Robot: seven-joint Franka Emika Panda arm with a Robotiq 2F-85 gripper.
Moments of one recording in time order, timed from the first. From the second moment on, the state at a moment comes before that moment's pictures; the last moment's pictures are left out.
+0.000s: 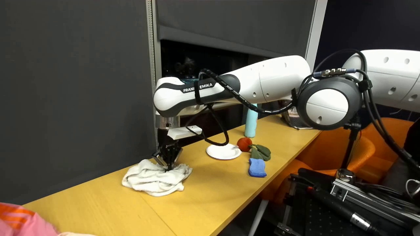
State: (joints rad) arm 0.07 1.43 0.08 -0.45 0.06 1.78 0.10
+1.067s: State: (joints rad) arm 0.04 1.34 -0.01 -0.45 0.00 1.72 0.05
